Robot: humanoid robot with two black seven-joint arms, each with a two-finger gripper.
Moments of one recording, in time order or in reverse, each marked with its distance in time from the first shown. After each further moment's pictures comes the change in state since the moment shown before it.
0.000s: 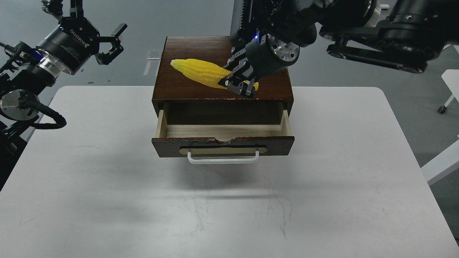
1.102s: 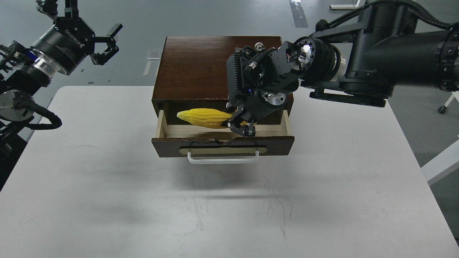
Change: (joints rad) left arm 0.005 0.018 -0.001 0.000 0.005 0.000 0.000; right arm -0.147 0.107 -0.114 -0.056 -0.046 -0.119 0.000
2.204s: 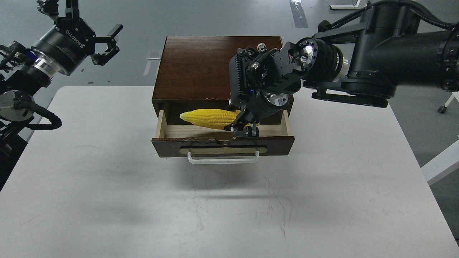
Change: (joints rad) left arm 0.000 0.001 0.002 -0.003 0.001 0.000 0.001; right arm 0.003 -0.006 -0.008 0.007 0.011 0.001 0.000
